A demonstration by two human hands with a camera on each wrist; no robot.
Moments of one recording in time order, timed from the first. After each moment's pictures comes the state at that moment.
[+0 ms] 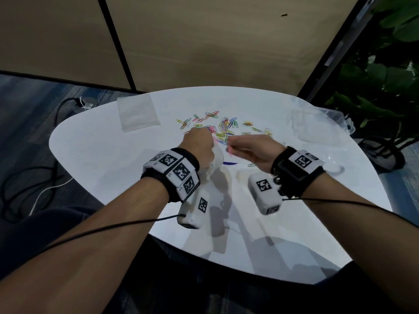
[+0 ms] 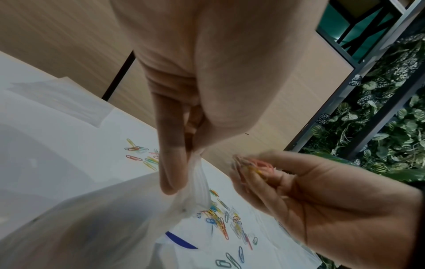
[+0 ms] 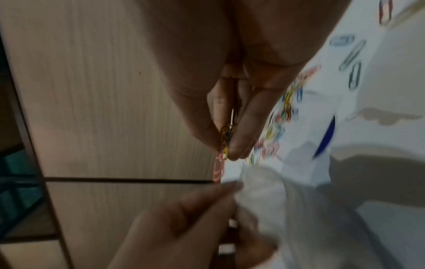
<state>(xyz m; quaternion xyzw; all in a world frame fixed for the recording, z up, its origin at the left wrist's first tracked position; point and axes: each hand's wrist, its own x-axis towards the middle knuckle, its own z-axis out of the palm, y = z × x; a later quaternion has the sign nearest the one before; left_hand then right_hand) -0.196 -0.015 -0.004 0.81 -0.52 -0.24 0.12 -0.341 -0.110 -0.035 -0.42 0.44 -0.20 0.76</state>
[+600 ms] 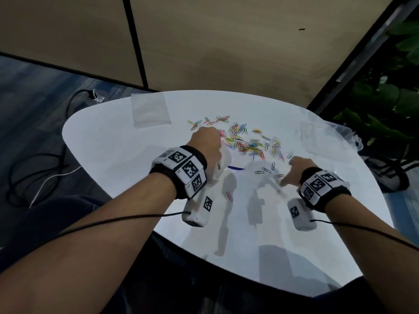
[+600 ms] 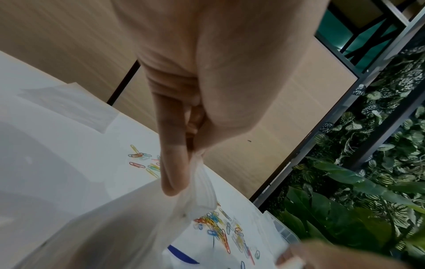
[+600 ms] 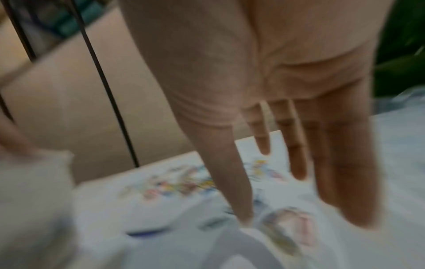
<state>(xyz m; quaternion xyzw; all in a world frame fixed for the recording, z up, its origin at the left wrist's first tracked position) -0.185 -0.009 0.005 0.81 -0.50 -0.27 0.15 -0.412 -0.148 -0.055 -0.72 0.64 0.17 0.20</state>
